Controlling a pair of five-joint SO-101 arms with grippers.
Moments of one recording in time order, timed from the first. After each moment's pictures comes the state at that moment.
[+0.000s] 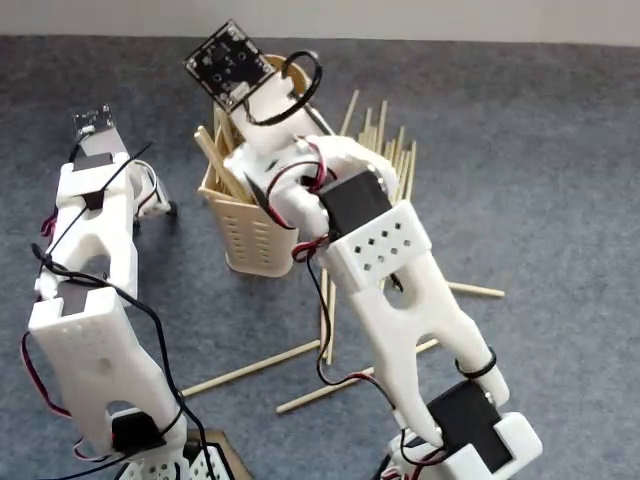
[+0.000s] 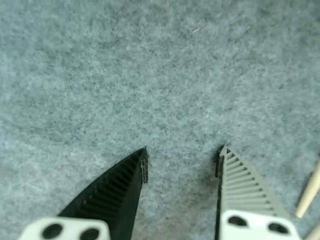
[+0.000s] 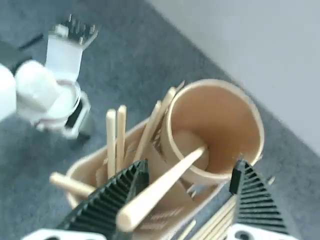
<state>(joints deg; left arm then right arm) -19.8 29.7 -1.0 55.4 15.8 -39.7 -6.7 -15.6 58.1 16.7</state>
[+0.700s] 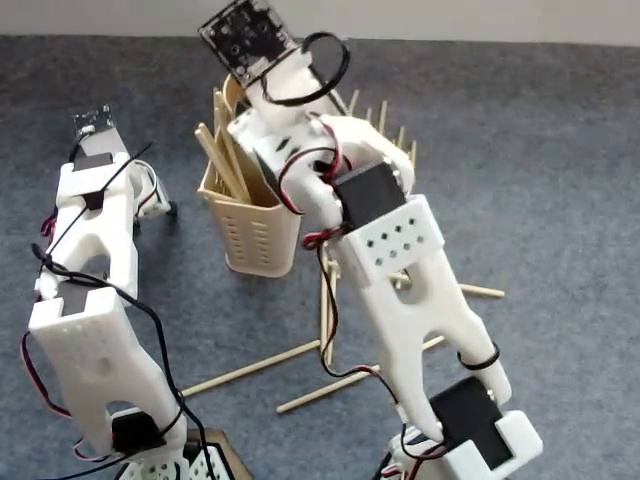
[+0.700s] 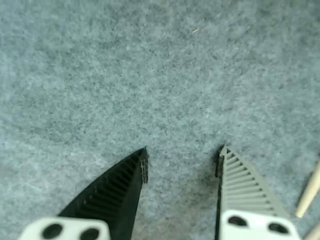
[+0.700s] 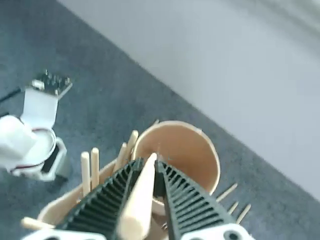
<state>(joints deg) -19.6 29.7 -1.0 55.4 15.8 -37.4 -6.1 -22.6 55.4 16.7</state>
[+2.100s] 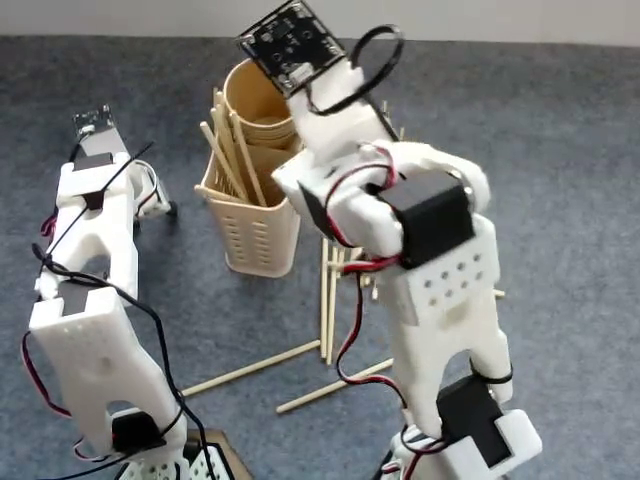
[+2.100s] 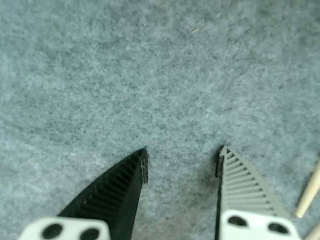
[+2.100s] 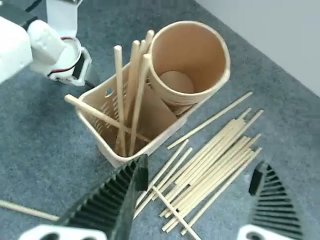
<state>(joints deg) -19.3 29.7 -1.0 55.4 15.8 -33.7 -5.5 -47.1 98.3 11.1</state>
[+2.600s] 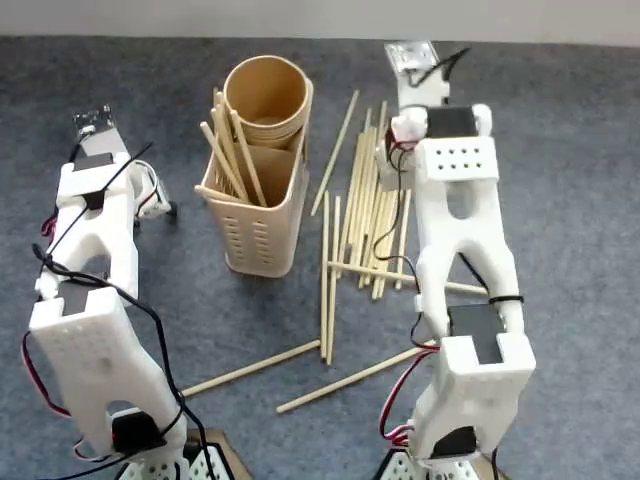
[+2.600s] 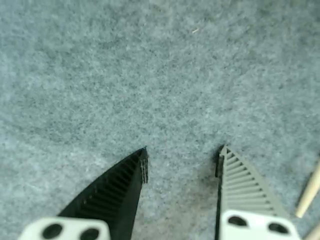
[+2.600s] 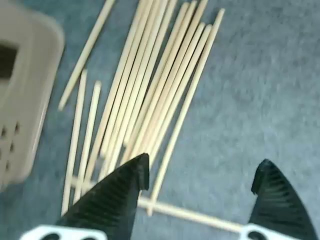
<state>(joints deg) -19.3 29.7 -1.0 55.4 15.8 -11.4 15.8 -20.5 77.1 4.7</state>
